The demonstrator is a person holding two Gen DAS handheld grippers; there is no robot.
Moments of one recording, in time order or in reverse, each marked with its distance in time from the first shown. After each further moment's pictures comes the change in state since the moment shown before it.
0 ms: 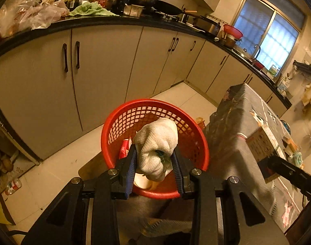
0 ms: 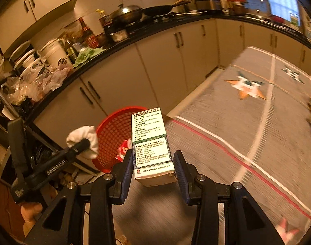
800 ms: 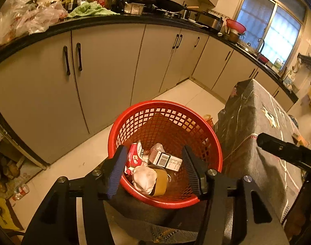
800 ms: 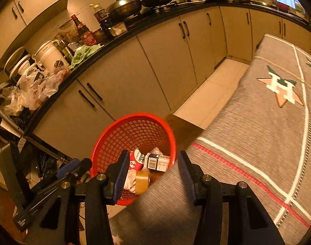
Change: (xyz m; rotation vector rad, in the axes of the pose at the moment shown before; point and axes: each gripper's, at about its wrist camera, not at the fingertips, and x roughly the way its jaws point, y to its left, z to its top) left arm 0.010 -0.001 0.005 0.050 0.008 0.060; right arm 0.057 -0.007 0.030 0.072 0.030 0.044
